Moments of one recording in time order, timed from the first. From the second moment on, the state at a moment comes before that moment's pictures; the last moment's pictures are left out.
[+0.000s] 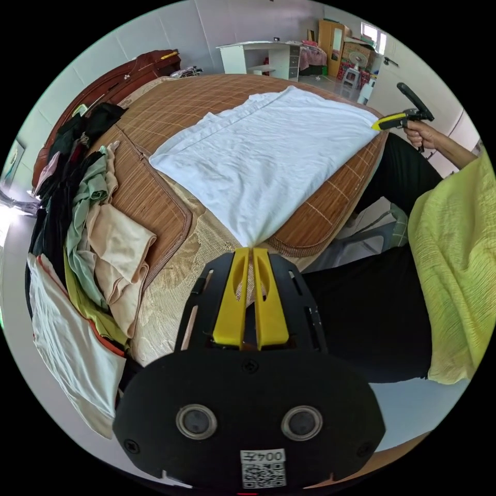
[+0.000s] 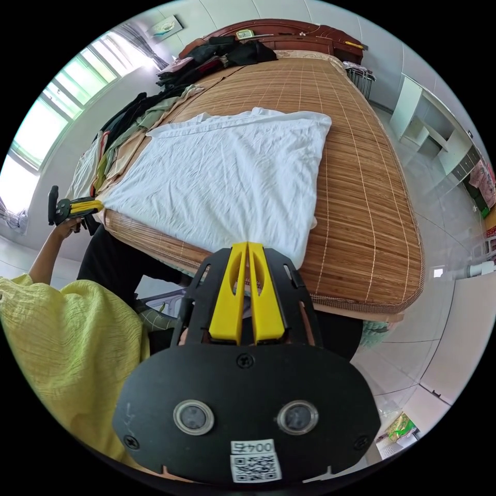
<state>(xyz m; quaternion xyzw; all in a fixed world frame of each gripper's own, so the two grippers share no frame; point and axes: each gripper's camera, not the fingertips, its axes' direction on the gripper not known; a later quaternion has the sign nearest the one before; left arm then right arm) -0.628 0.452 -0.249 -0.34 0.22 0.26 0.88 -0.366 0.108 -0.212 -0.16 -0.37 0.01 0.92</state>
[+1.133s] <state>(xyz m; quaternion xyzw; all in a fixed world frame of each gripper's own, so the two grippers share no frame) -0.485 0.452 -0.222 -0.52 0.22 0.16 0.81 -0.310 0.216 -0.272 -0.05 -0.34 0.08 0.94</state>
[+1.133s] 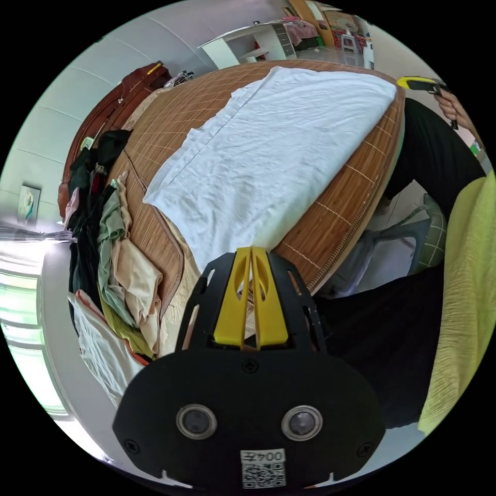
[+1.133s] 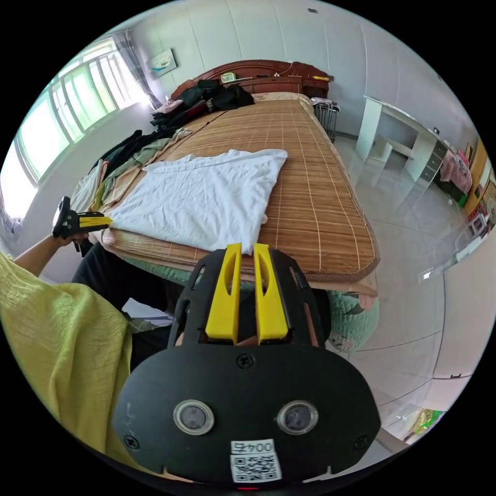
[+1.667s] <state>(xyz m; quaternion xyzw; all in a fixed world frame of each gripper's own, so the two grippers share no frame) -0.495 0.475 -0.214 -0.53 0.21 0.04 0.82 -0.291 0.221 -0.247 -0.11 -0.36 0.07 0.92</state>
